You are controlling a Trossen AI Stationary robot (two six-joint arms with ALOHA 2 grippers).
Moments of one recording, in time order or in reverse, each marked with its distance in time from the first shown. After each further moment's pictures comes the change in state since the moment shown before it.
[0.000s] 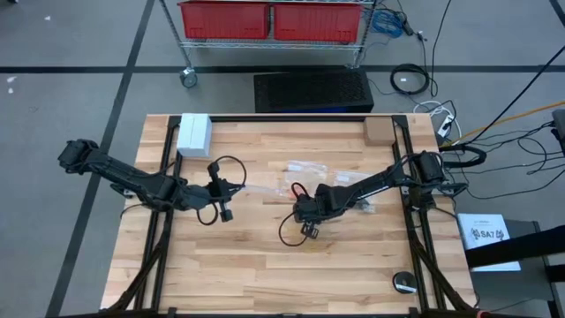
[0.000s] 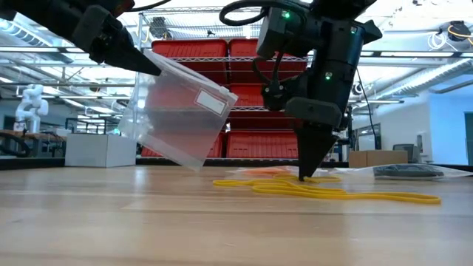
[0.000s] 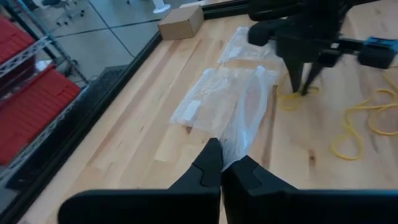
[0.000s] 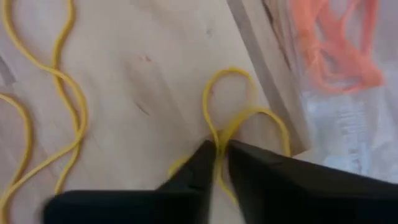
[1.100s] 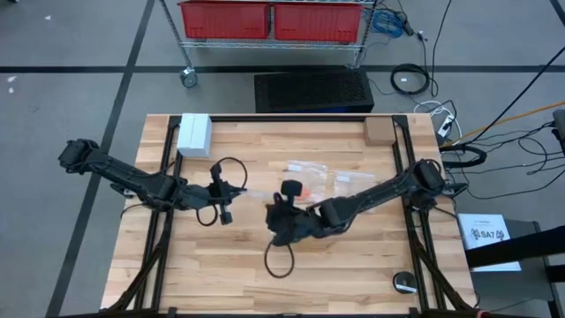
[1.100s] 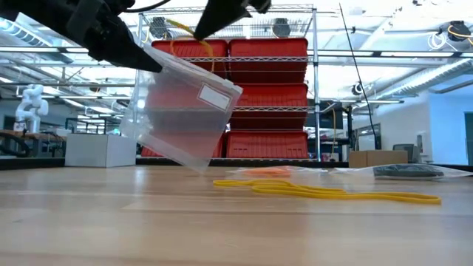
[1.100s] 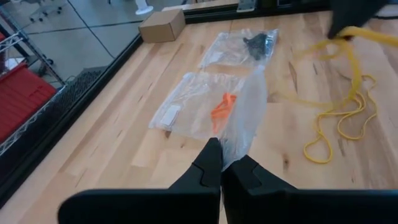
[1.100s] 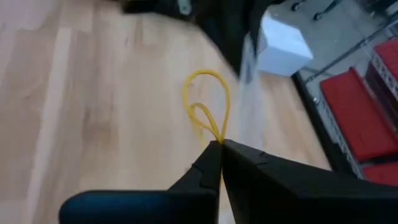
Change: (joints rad) left arm 0.000 0.000 0.000 0.027 0.081 -0.024; right arm 0.178 0.005 0.470 0.104 0.521 -0.506
